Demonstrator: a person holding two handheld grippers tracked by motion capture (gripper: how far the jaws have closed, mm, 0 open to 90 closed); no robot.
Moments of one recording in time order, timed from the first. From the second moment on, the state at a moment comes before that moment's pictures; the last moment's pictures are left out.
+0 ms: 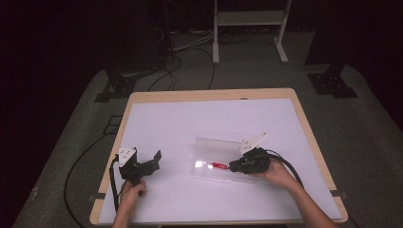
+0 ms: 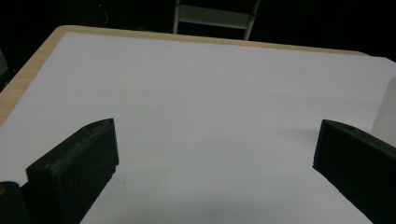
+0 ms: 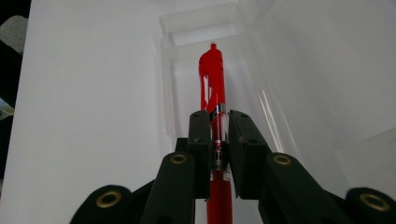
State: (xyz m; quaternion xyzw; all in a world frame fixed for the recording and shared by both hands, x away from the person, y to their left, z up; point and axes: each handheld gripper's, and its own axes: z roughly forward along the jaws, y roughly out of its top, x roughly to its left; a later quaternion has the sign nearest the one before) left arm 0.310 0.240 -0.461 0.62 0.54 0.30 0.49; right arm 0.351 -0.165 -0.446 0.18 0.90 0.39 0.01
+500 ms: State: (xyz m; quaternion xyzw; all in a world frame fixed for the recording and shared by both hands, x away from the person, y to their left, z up) left arm 0.310 0.240 -0.461 0.62 0.54 0.30 0.49; right arm 0.354 -0.160 -0.455 0.18 0.91 0.38 0.00
